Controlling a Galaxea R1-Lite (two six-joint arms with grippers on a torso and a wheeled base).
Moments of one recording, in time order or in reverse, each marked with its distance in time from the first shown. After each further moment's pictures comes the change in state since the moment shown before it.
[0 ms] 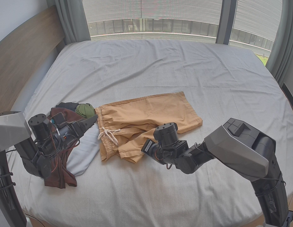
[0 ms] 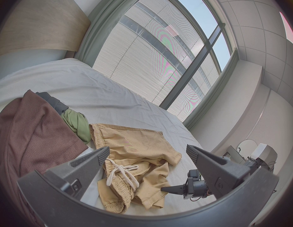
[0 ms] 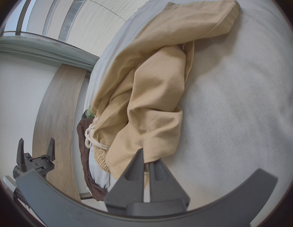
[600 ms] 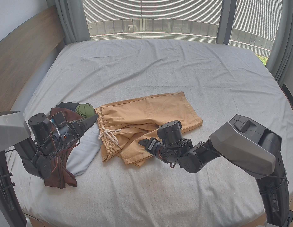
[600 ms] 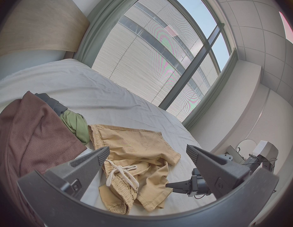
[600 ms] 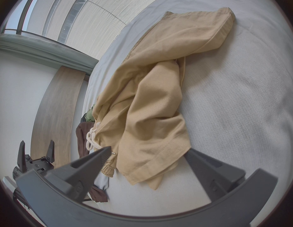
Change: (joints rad) left arm -0.007 -0.012 0.004 0.000 0.000 0.000; right arm -0.009 -0.051 0.065 -0.010 -0.036 -0.014
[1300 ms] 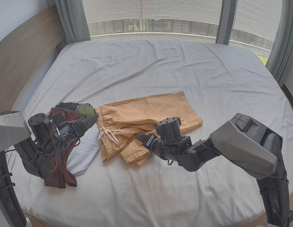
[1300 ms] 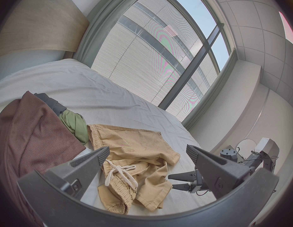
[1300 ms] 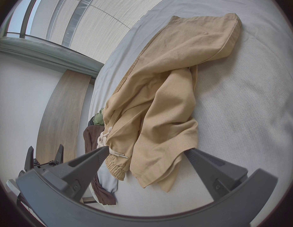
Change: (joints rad) left arm -0.001 -0.001 0.000 0.000 0.000 0.000; right arm 0.010 -0.012 -0.025 -0.021 0.000 0.016
